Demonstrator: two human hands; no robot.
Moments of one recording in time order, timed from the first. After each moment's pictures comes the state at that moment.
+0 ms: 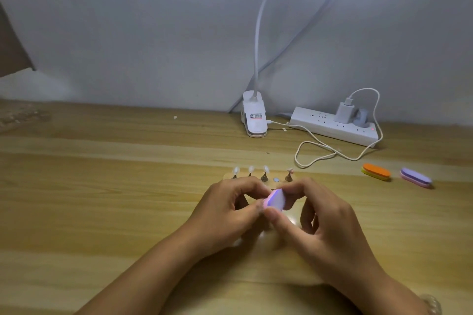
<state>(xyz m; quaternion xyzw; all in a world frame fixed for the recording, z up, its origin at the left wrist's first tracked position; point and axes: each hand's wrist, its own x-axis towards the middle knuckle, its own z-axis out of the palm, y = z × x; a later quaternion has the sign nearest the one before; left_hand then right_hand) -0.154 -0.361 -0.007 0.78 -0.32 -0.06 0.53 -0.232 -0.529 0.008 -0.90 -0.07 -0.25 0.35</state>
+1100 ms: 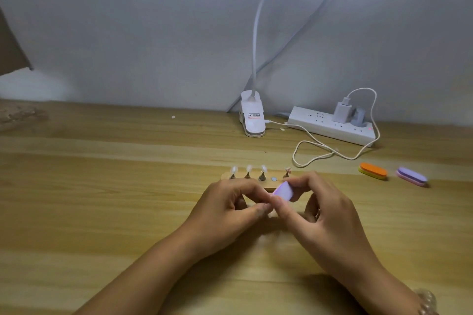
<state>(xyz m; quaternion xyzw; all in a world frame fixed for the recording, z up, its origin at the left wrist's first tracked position) -0.158 -0.361 -0.005 0.78 -0.34 -0.04 0.53 -0.228 -0.534 0.008 -0.89 -0.04 -0.26 0.38</state>
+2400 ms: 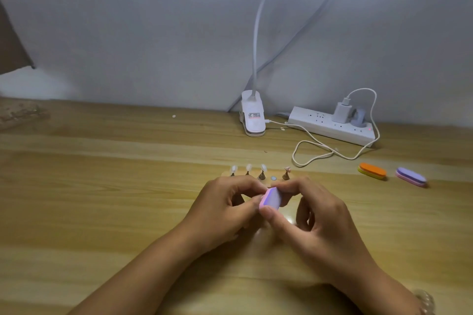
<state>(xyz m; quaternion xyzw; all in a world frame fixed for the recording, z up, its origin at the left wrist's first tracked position) -0.156 -0.361 -0.005 0.78 -0.31 -0.04 0.54 -0.233 -0.528 0.009 -0.89 -0.08 -0.24 0.37</state>
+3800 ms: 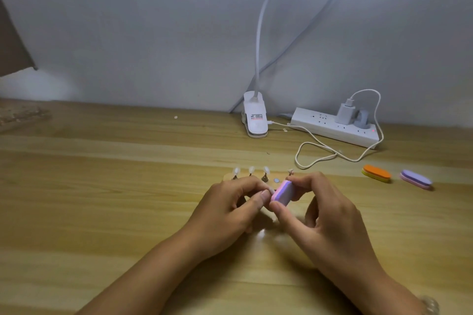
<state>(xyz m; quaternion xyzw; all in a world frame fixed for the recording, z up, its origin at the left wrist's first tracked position) -0.157 -0.362 -0.006 0.78 -0.32 -0.04 0.53 -0.228 -0.533 0.004 -0.90 -0.03 -0.27 0.33</state>
